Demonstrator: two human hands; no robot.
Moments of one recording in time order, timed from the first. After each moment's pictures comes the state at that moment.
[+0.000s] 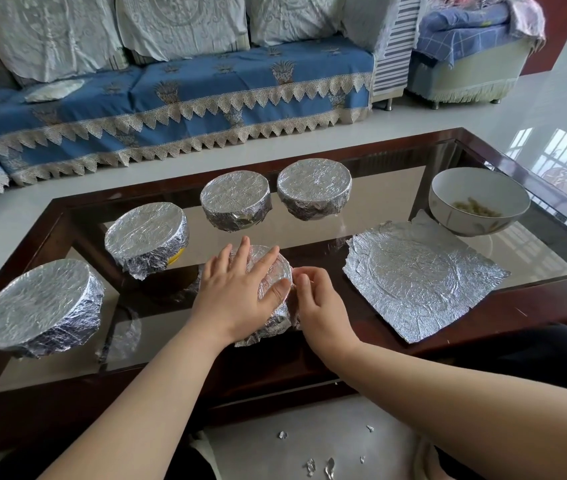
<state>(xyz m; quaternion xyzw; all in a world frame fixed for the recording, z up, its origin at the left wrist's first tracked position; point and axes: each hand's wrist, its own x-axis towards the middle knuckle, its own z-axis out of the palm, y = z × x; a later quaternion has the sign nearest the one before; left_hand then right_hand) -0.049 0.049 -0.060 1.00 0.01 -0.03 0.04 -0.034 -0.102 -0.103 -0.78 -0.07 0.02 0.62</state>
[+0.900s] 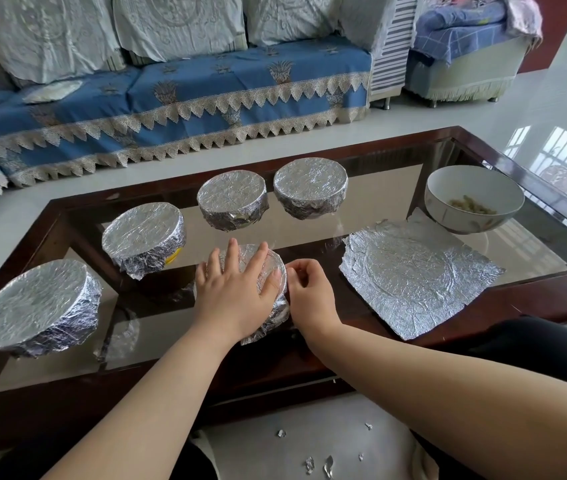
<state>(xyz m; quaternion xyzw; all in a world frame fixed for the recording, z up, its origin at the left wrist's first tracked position) -0.050 0.032 -0.055 1.00 0.09 -0.03 0.02 -0.018 -0.085 -0.101 -0.73 0.02 0.04 0.69</state>
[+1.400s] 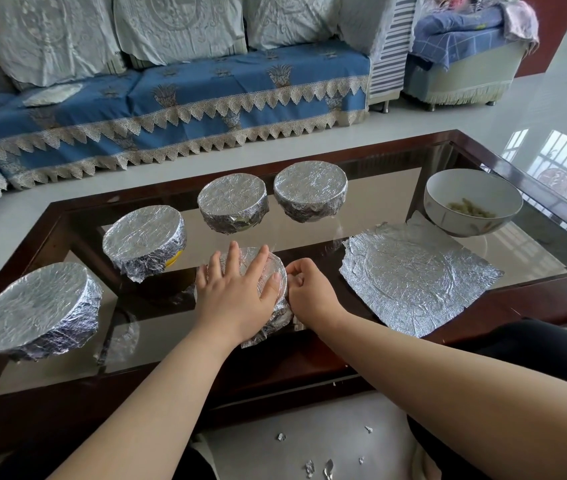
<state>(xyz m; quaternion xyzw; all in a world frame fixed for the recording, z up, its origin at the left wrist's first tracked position) -0.050 0.033 -0.055 1.00 0.08 -0.03 0.02 0.002 -0.091 -0.097 -0.84 -0.06 0.09 0.54</state>
